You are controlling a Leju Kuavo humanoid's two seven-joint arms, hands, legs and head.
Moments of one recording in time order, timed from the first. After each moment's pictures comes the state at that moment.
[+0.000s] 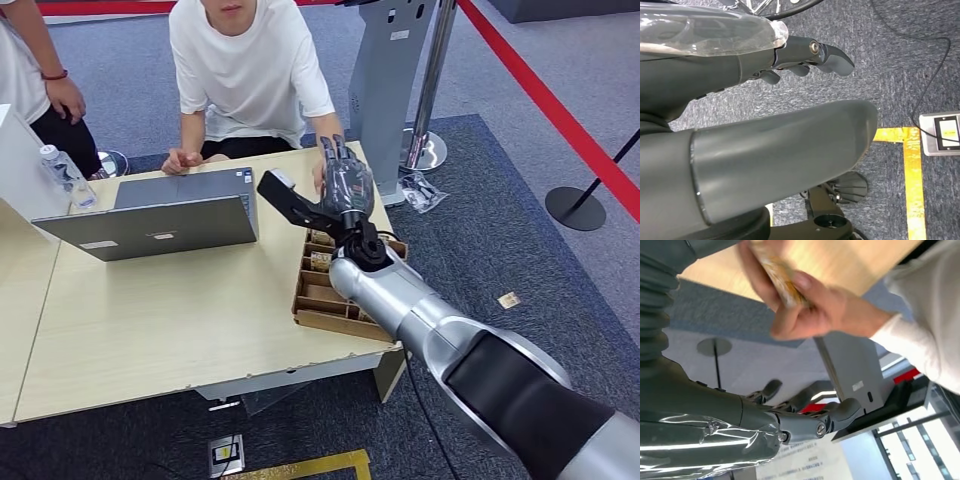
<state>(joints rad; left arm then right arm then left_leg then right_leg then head) -0.11 0.02 -1.01 -0.24 0.83 0.57 -0.08 -0.84 0.02 0.72 -0.51 0.99 -0.49 0.18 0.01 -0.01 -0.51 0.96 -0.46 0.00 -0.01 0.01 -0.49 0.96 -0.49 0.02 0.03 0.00</state>
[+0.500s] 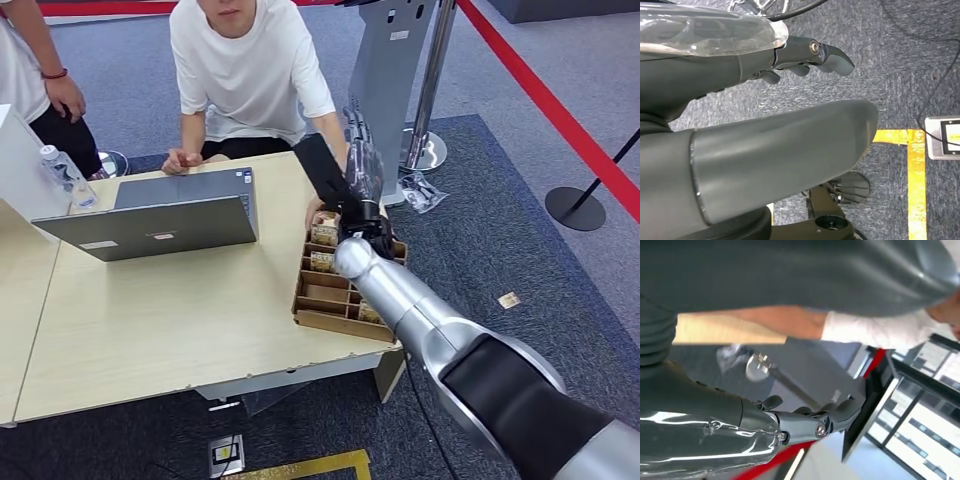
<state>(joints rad) -0.11 0.02 -1.03 -0.24 0.89 0.59 -0.08 -0.81 0.05 0.55 -0.57 0.51 -0.67 -0.23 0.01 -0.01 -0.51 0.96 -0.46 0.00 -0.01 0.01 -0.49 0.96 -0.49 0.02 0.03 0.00</state>
